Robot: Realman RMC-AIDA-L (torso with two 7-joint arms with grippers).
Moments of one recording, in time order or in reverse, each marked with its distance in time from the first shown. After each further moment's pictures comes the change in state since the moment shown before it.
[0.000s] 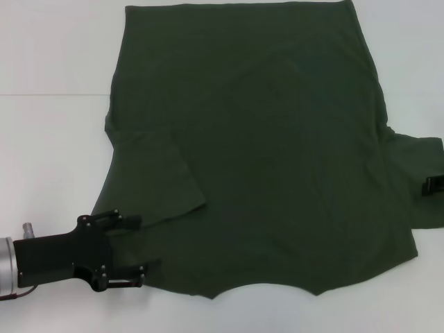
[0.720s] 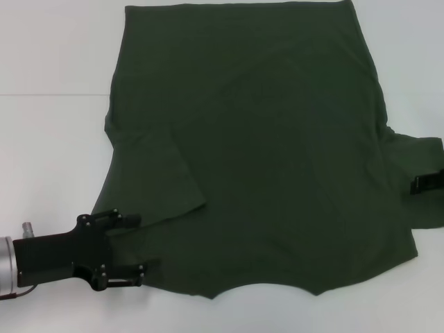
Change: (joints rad) left arm 0.000 -0.001 -0.002 0.003 0.000 0.000 0.000; right arm 0.020 0.010 -0.018 0.019 -0.001 0.020 -0.007
